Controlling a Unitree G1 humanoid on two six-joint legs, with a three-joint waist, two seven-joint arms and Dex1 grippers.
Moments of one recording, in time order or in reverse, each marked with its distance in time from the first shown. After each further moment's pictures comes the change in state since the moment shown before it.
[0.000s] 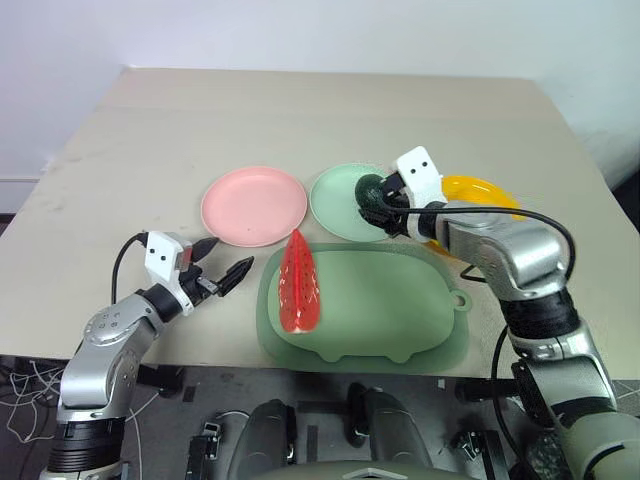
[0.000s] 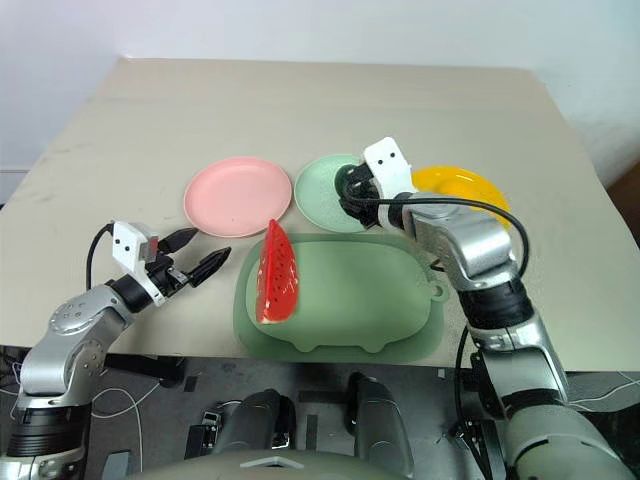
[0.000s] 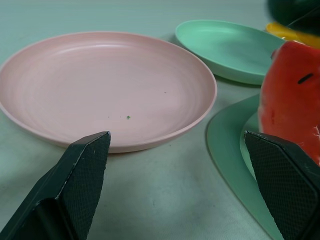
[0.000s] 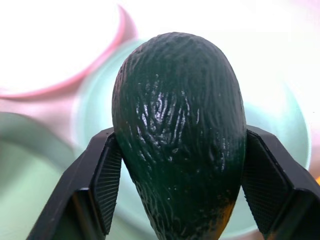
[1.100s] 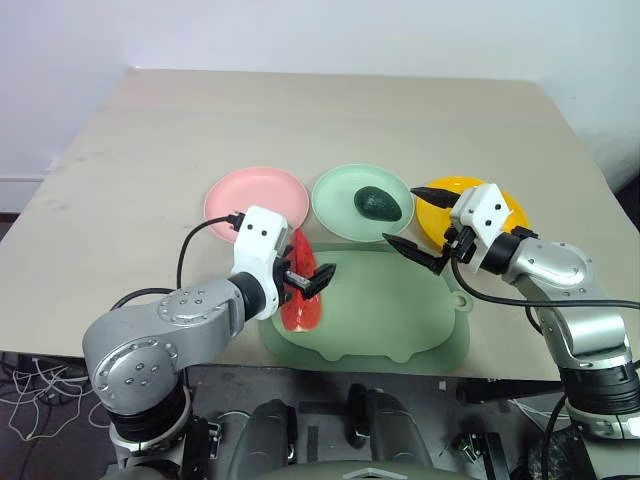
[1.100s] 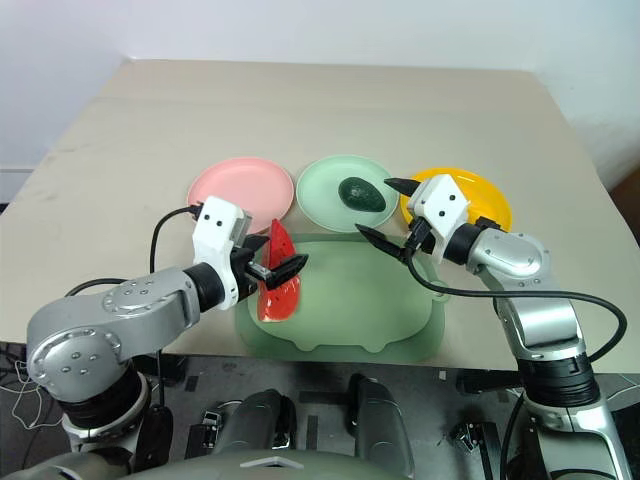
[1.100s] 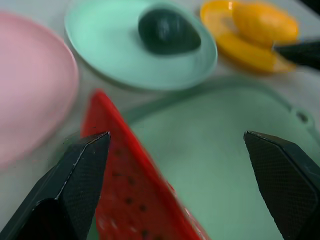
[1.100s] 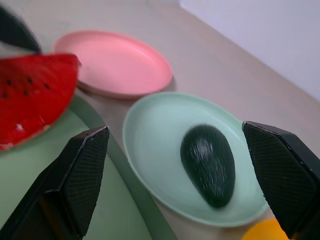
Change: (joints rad) left arm -0.368 -0.301 -0.036 -0.575 -0.532 1.214 0.864; right arm 0.445 -0.157 -0.255 -0.336 -0.042 -0.592 0.432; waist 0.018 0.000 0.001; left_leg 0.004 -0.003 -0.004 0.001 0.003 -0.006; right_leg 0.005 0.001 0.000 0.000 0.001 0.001
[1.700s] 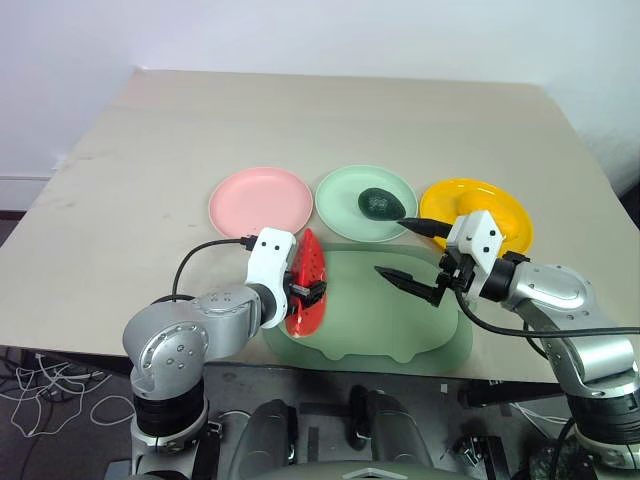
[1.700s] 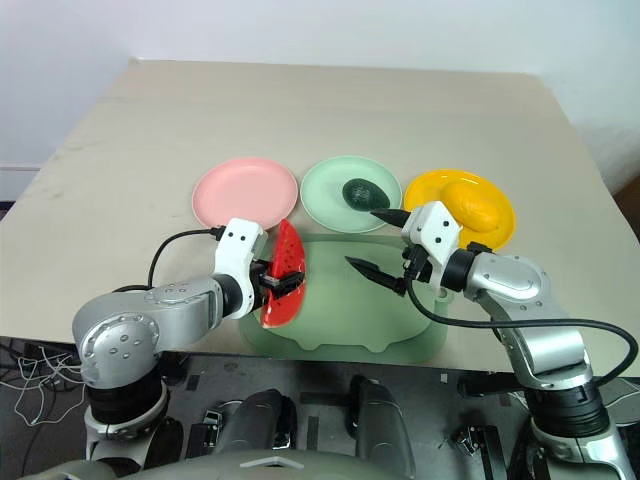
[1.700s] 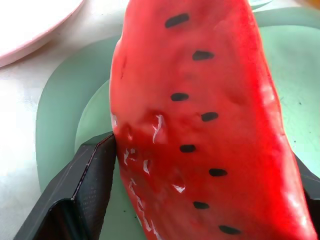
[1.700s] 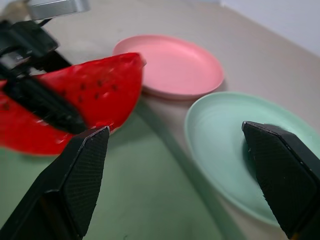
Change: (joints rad) left arm 0.039 -0.061 -0.098 0.152 0.185 -0.001 0.014; right arm 0.131 -0.033 -0.009 -0.120 0.087 0.096 0.061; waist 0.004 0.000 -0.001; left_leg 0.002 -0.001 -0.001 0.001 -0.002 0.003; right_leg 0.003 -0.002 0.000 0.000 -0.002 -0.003
